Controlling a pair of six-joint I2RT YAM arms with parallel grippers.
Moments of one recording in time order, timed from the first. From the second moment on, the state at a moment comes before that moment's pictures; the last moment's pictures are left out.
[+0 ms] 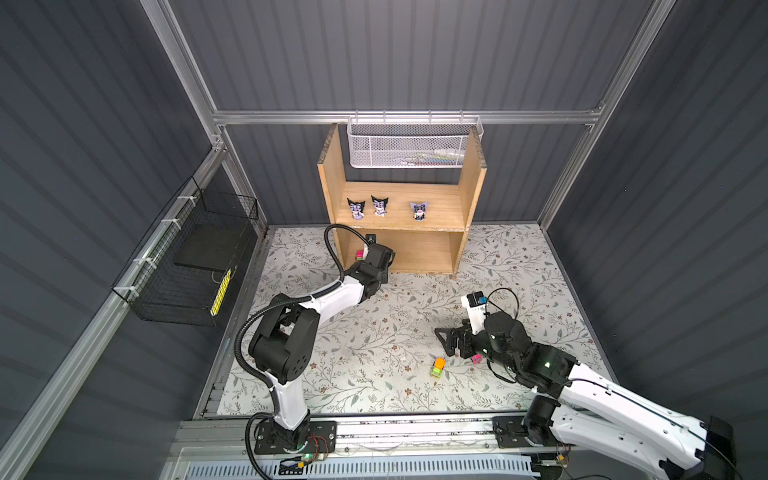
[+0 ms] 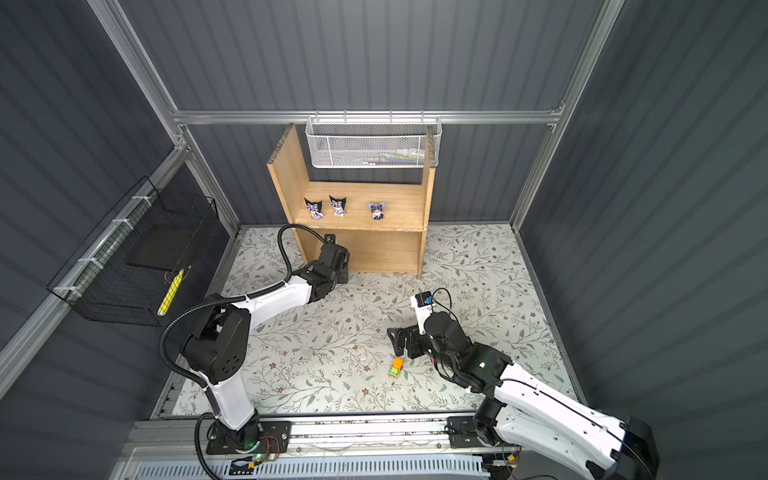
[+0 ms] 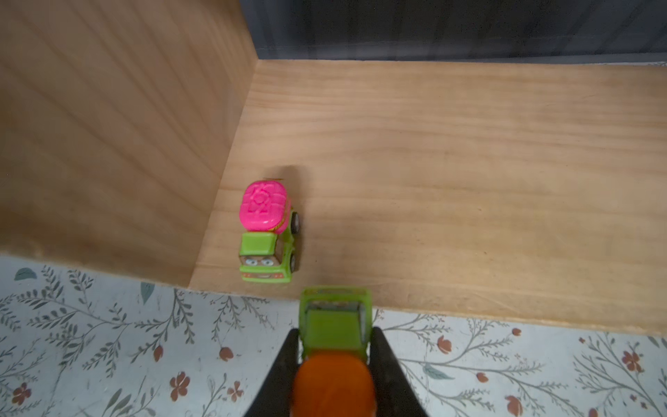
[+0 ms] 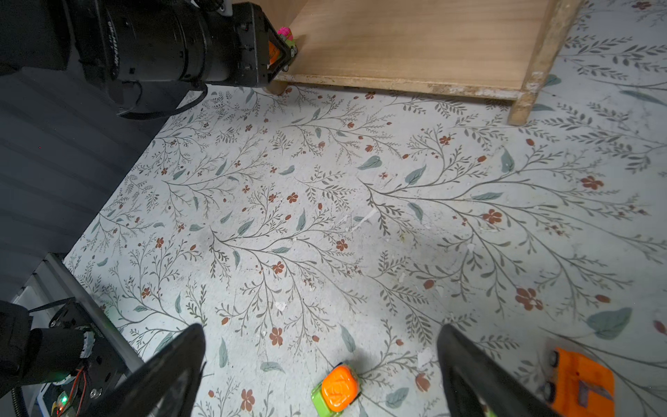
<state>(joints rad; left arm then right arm) -0.58 1.86 1.29 -0.17 -0.44 -0.32 0.84 0.81 0.58 -0.33 0.13 0.49</state>
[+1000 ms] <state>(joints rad) -0.54 2.01 1.44 -0.16 -0.39 -0.29 0.74 0.89 0.58 -0.31 0.04 0.46</state>
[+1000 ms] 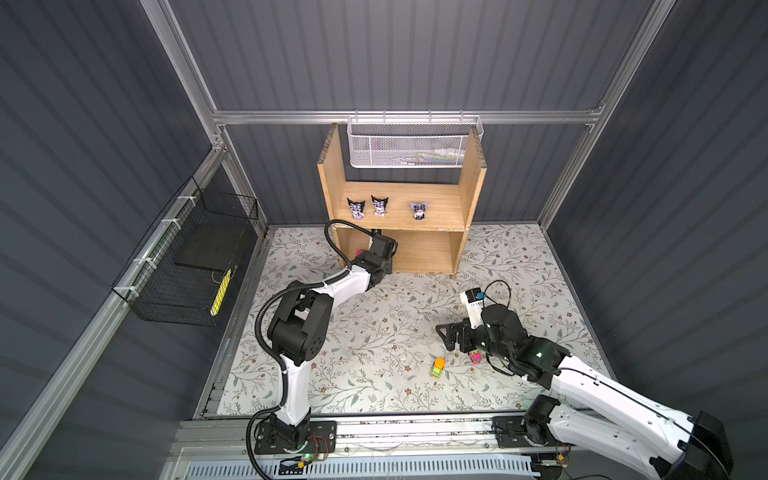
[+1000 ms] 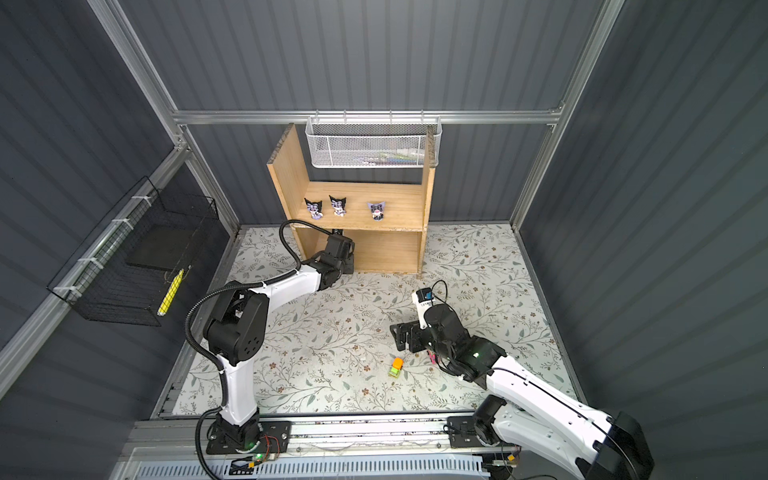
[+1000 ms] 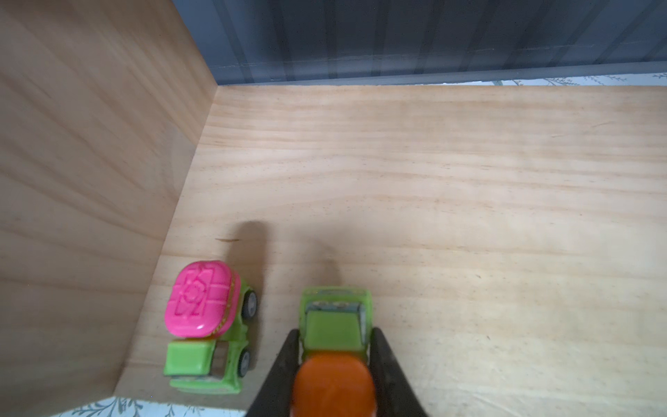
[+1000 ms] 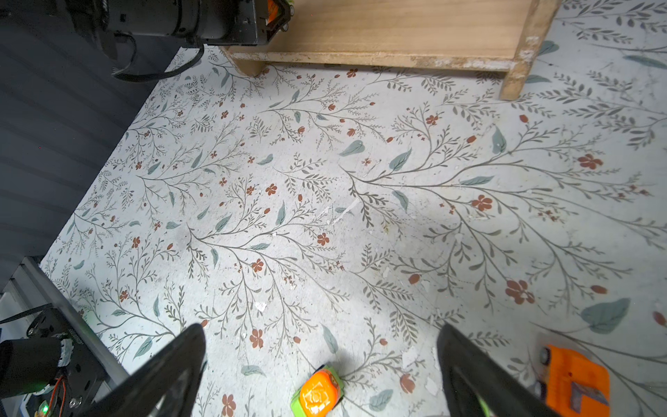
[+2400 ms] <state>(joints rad) -0.52 2.02 1.42 -0.13 -0.38 -0.29 0.73 0.90 0.58 -0.28 0.01 0.47</state>
